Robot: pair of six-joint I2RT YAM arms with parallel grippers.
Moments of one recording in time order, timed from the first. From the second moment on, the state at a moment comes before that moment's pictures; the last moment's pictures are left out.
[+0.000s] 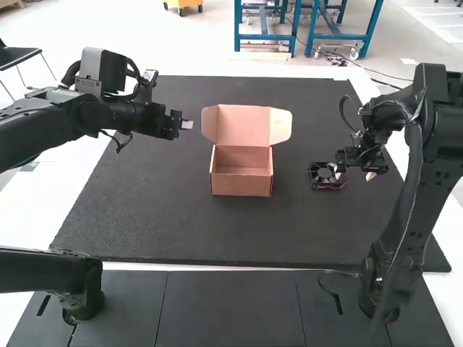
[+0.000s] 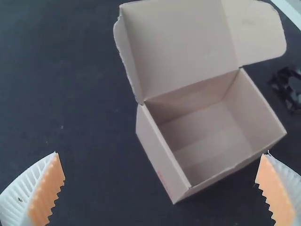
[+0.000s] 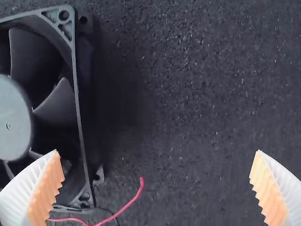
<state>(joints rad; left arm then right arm) -0.29 1.09 0.94 -0.43 0.24 -0.01 -0.15 1.92 1.23 -0.69 -0.02 -0.17</state>
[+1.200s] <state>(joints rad) -0.29 1.09 0.95 -0.44 0.24 -0.04 -0.15 2.03 1.39 -0.80 -0.03 -0.17</state>
